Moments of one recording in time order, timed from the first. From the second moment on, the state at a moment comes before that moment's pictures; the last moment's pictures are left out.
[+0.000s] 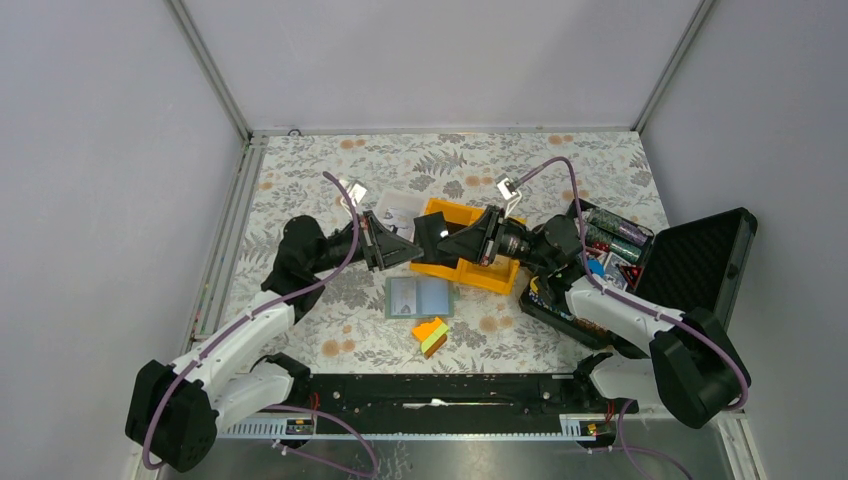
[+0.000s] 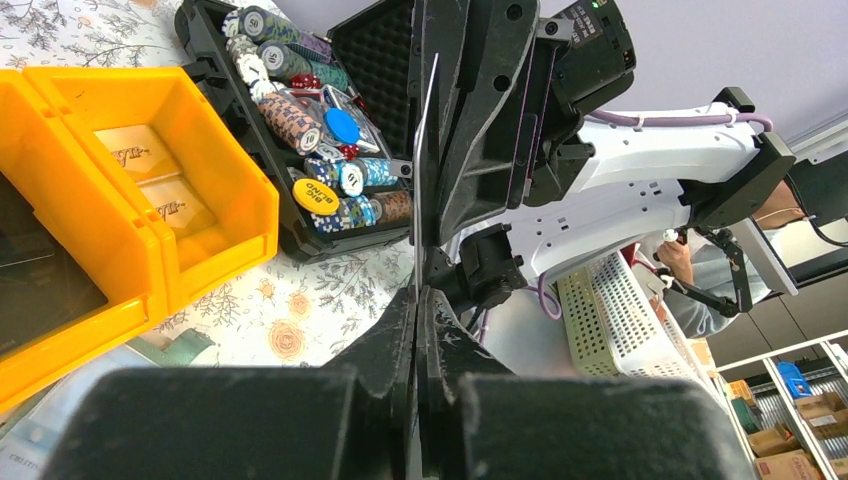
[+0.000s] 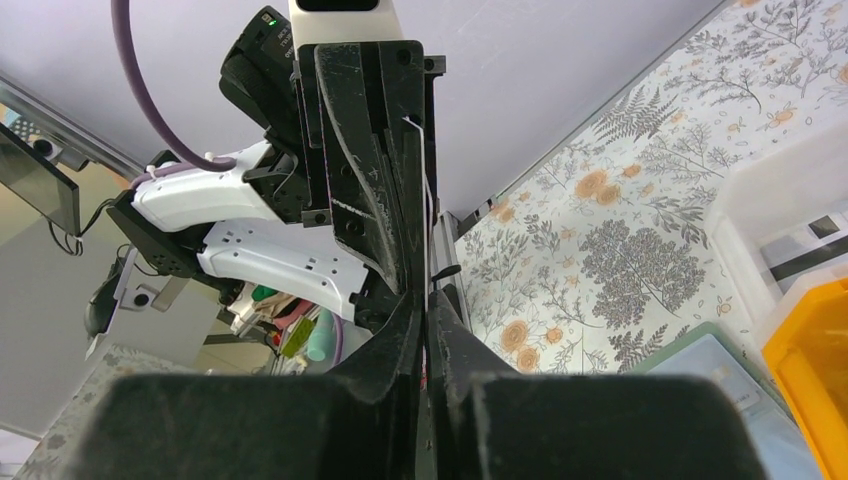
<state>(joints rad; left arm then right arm) -0.47 0.99 0.59 0.46 0.81 -0.83 0.56 1.24 0.57 0.90 -0.75 0.94</state>
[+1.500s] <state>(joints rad) -0.45 0.87 0.53 0.39 0.70 -0.82 0.57 1.15 0.53 0.74 -0.65 0.89</state>
